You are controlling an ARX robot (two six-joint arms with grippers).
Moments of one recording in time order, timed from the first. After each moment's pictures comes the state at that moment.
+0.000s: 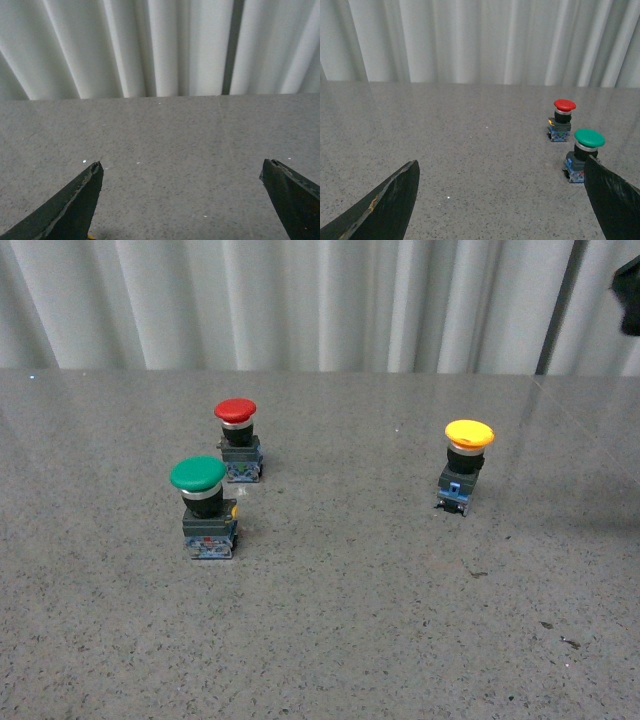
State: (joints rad) left arm 0.00 0.01 0.01 0.00 0.00 0.00; right arm 0.14 1.51 0.75 0.62 0.08 0.08
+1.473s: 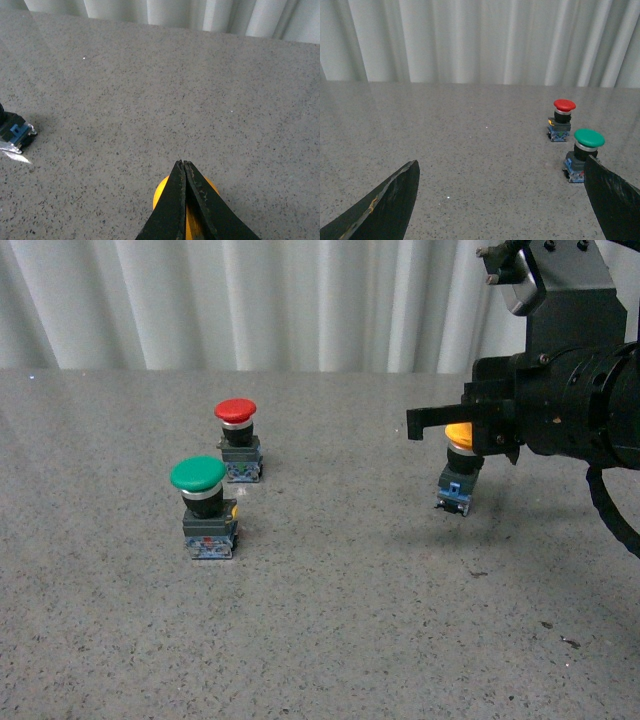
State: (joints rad) left arm 0.00 0.01 0.01 0.00 0.00 0.00; right arm 0.37 1.77 0.86 0.56 0.08 0.06
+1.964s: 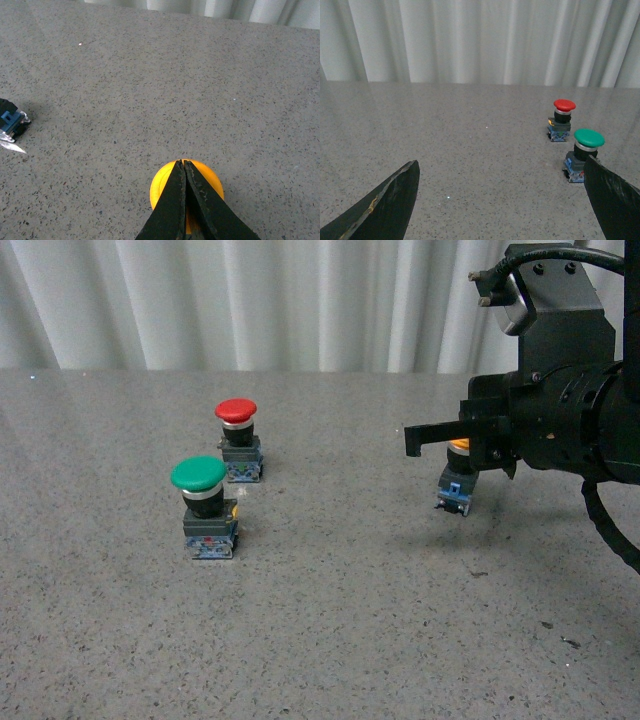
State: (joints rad) left arm 0.00 0.01 0.01 0.00 0.00 0.00; right arm 0.37 1.79 0.87 0.53 0.08 0.06
